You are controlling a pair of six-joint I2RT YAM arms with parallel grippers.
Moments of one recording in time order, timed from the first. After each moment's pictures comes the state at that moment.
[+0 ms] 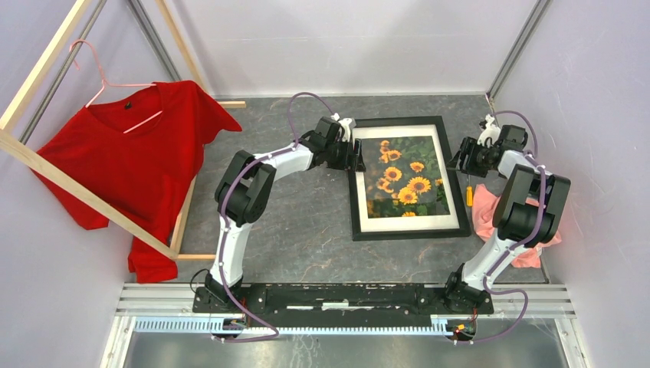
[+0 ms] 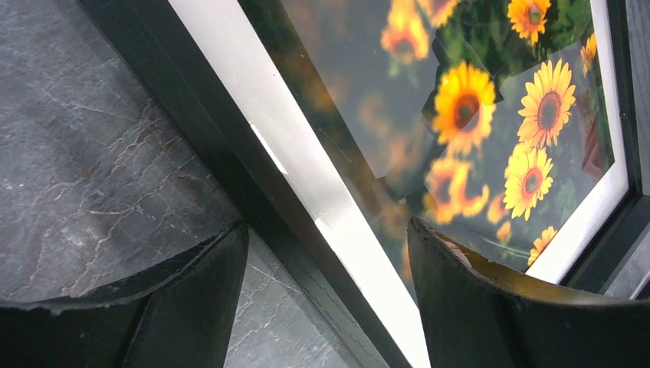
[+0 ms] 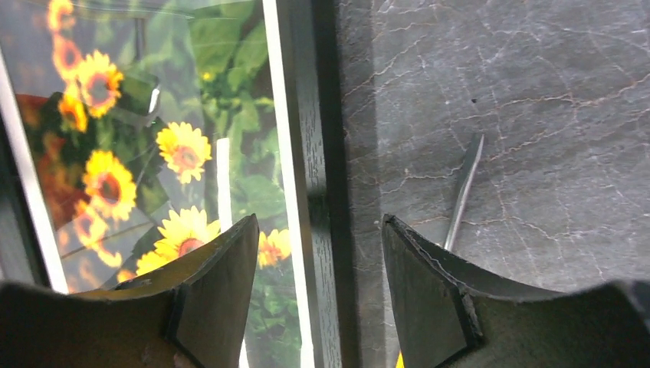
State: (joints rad) left arm -0.59 2.18 1.53 -0.12 0.34 -0.36; right arm -0.39 1.81 1.13 -0.30 -0.54 -0.04
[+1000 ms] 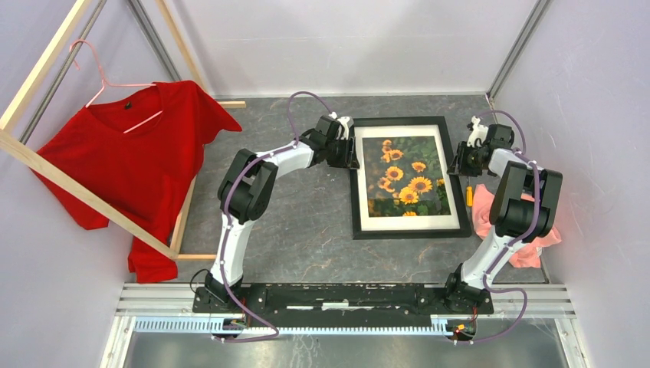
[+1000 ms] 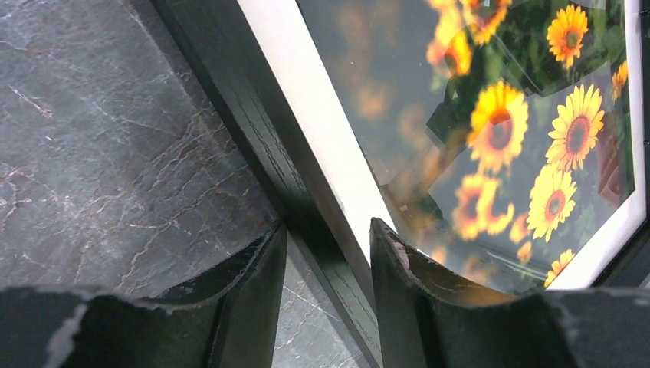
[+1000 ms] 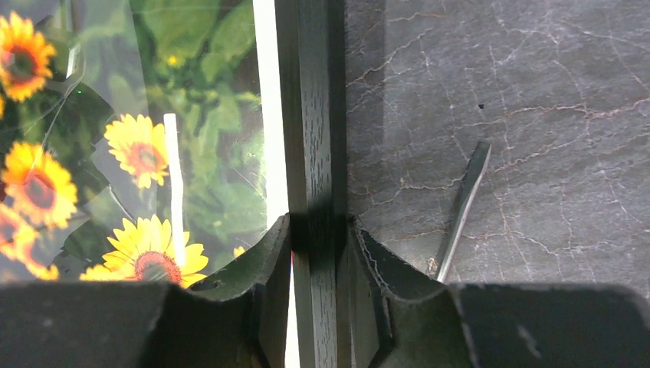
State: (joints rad) left arm -0.58 2.22 1.58 -0.15 0.30 -0.38; right arm -0.31 1.85 1.13 -0.29 -0.37 -0.11
